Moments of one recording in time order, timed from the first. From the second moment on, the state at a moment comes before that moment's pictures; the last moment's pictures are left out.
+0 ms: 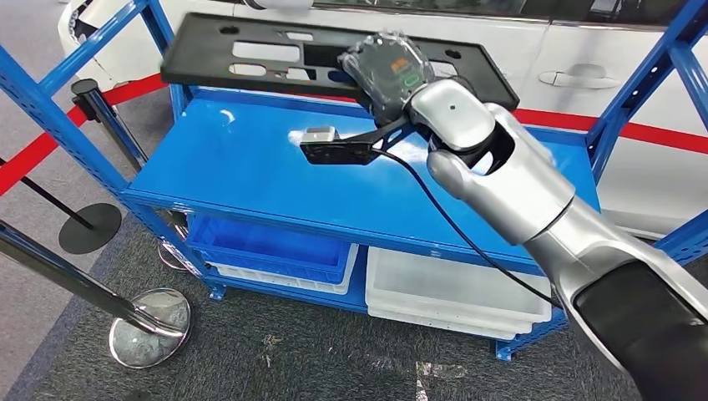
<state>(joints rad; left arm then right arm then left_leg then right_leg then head) -0.11 0.09 1.08 -0.22 -1.20 0.08 -0.04 -1.20 -0.13 0.95 -1.08 0.98 0.20 -0.03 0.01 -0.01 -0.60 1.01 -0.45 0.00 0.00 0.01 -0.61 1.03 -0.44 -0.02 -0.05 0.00</state>
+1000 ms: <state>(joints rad) -0.11 0.11 1.06 -0.22 -1.21 0.04 -0.04 -1.27 -0.23 0.97 -1.41 0.79 0.25 -0.01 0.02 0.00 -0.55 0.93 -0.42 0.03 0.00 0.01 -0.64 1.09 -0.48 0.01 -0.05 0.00</state>
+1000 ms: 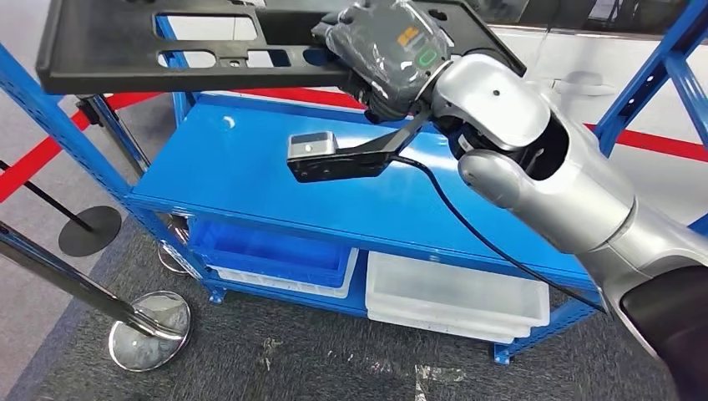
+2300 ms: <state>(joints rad) -0.11 0.10 1.03 -0.22 -1.25 0.06 -0.05 -1.23 -0.26 0.98 -1.44 0.82 0.26 -0.01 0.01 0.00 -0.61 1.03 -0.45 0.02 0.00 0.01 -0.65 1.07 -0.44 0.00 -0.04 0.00</state>
